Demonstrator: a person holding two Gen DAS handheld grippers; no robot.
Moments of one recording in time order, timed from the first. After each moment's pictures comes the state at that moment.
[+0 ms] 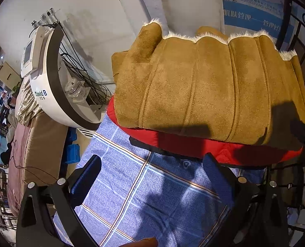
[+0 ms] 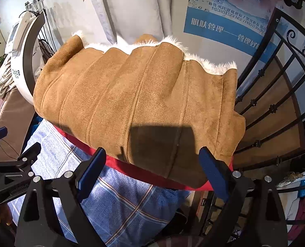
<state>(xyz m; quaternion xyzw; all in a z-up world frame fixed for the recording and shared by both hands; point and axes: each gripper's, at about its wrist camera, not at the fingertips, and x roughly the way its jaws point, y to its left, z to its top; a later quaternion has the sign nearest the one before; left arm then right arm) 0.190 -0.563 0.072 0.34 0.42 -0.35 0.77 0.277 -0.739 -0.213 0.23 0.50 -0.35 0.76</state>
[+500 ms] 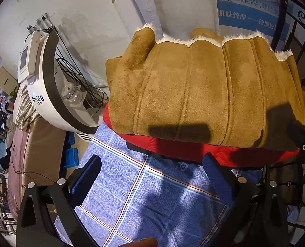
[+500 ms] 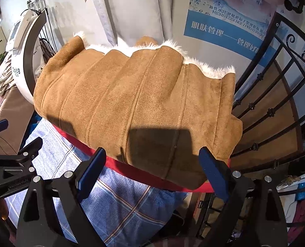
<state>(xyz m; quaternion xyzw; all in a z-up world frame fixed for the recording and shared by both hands) 0.187 -0.571 0.075 0.34 0.41 -0.36 0.76 0.275 -0.738 -0.209 0.22 0.50 -0.35 0.76</state>
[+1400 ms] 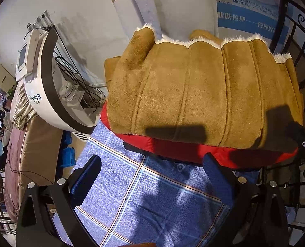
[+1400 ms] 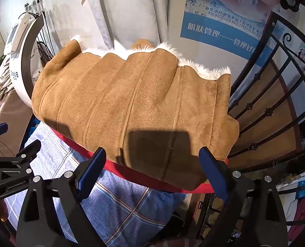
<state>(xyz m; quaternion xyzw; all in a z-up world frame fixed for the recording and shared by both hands) 0.187 -0.570 0.075 0.33 0.42 -0.37 0.76 0.272 -0.740 -0.206 0.22 0.49 -0.36 0.76</state>
